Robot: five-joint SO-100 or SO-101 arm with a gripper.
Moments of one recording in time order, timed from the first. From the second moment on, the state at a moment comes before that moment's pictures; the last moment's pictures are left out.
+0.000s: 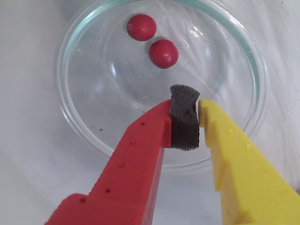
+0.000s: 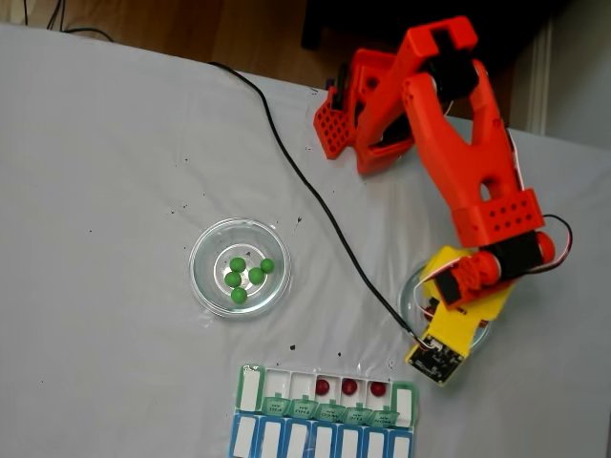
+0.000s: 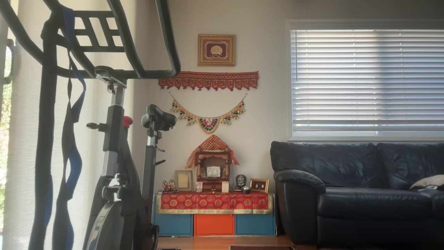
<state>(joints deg) -31.4 114.0 105.3 71.3 -34.3</state>
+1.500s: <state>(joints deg) -31.5 101.6 104.0 66.2 -38.0</state>
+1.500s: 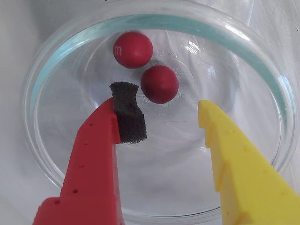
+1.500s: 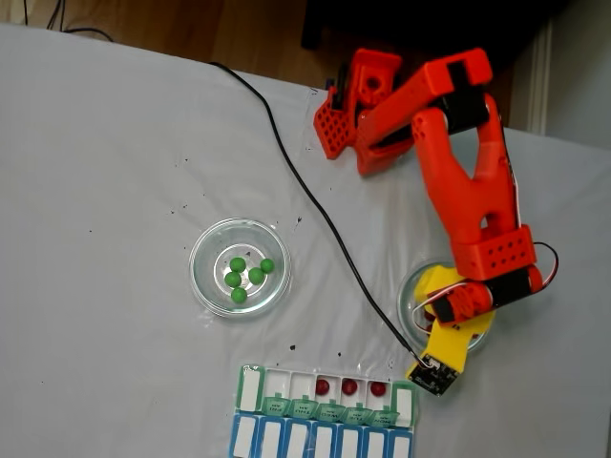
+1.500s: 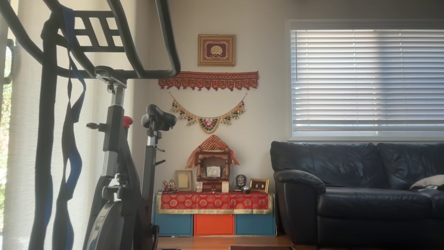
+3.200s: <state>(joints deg) -31.4 97.1 102.4 61.5 -40.1</state>
